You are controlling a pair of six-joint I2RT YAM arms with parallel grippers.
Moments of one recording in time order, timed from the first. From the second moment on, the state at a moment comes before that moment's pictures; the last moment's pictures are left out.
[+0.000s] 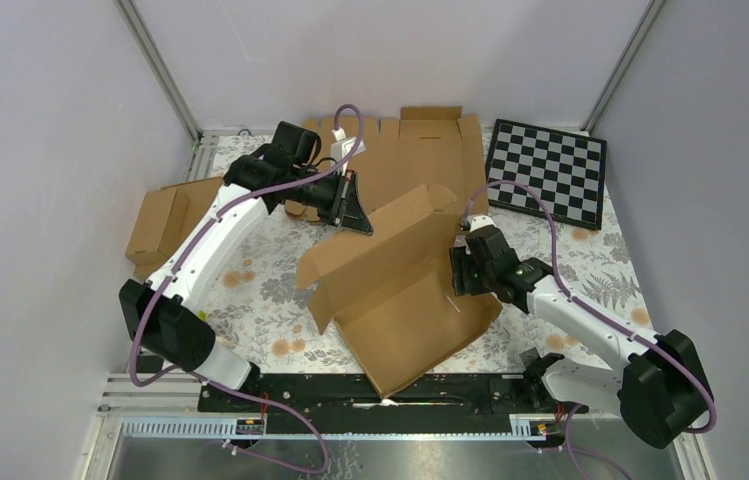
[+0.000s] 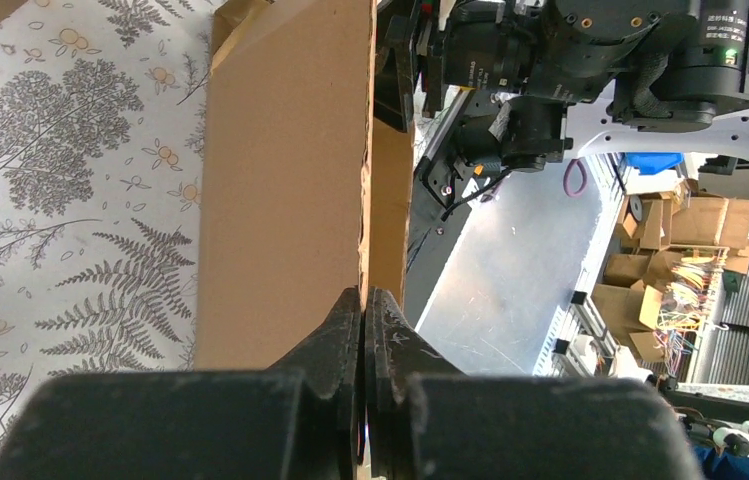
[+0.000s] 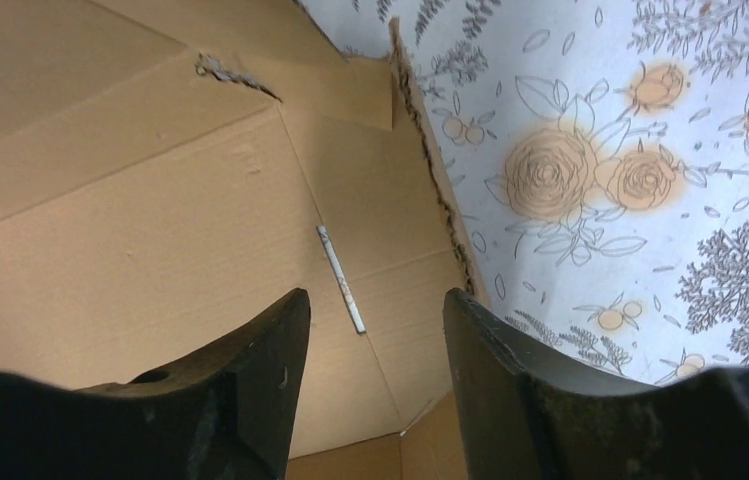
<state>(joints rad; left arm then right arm) -0.45 1.51 1.56 -0.92 0.84 -0.17 0.57 1.15 0.68 -0.45 0.12 0.32</state>
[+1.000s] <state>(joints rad) -0.43 1.64 1.67 -0.92 0.87 -0.15 0.50 1.27 0.68 -0.43 0.31 0.40</state>
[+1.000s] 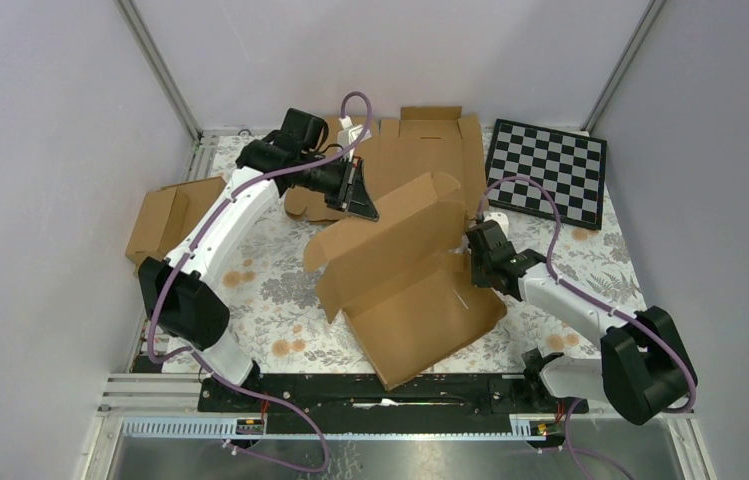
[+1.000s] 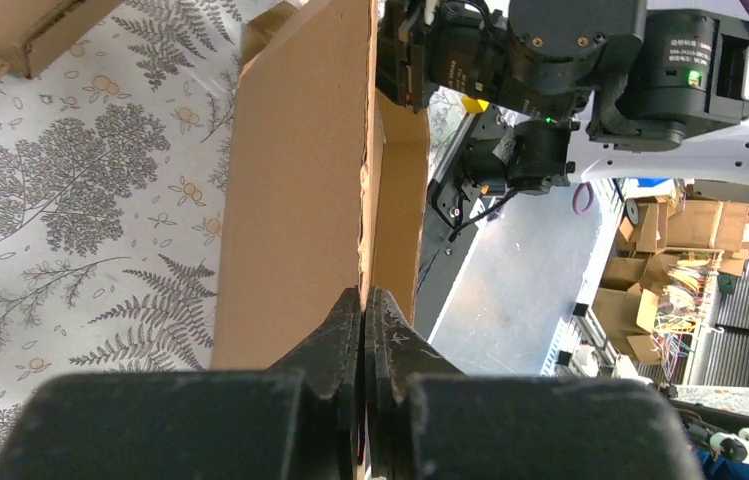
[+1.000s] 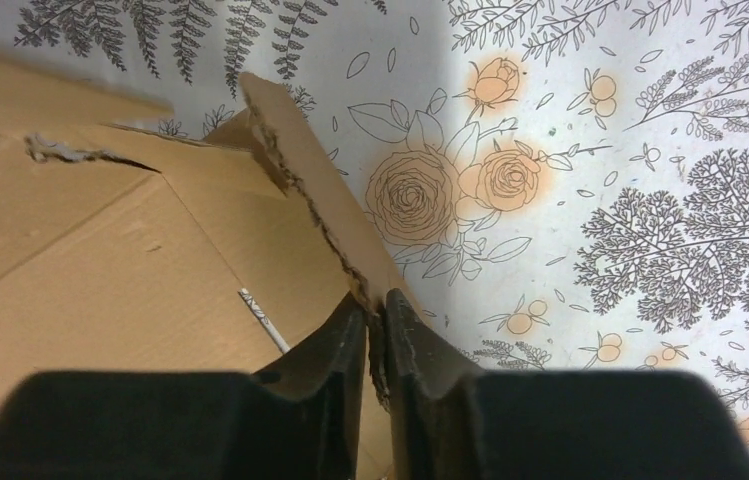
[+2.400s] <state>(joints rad) -0.30 1.94 1.62 -0.60 0.56 -0.32 0.49 1.07 0.68 -0.58 0.04 0.48</state>
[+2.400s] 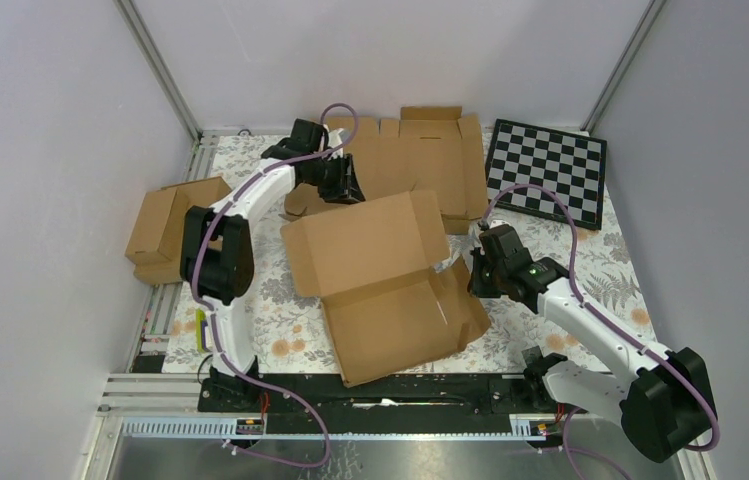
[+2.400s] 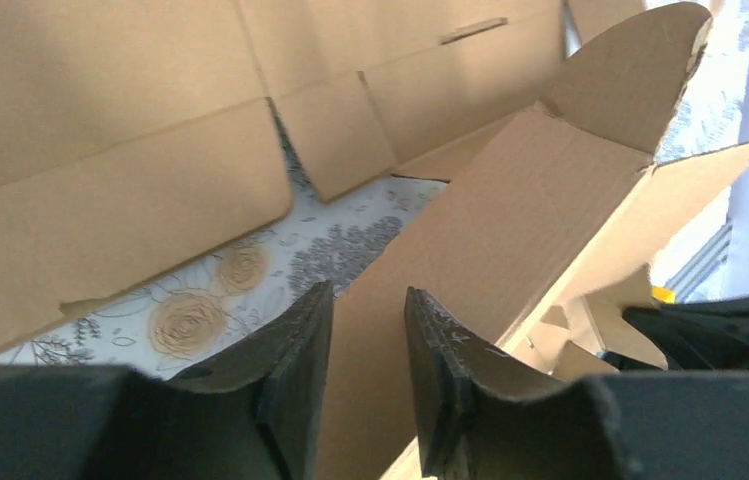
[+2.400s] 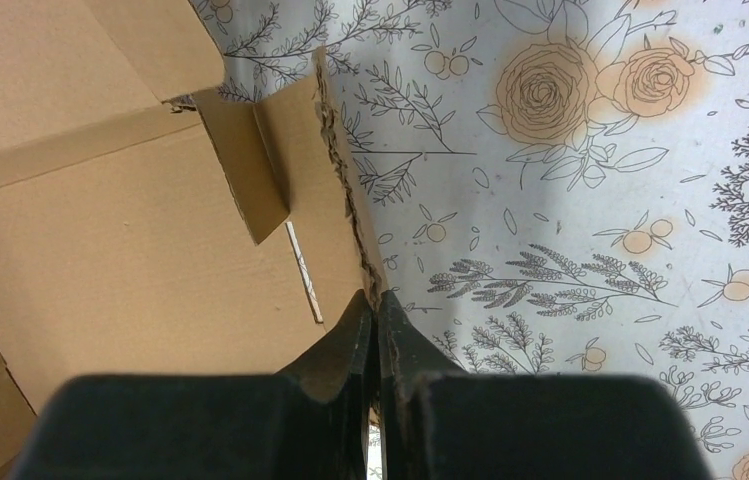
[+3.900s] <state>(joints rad) -0.57 0.91 0.65 -0.60 0.08 -0.90 0.49 1.04 0.69 -0.57 0.07 0.57</state>
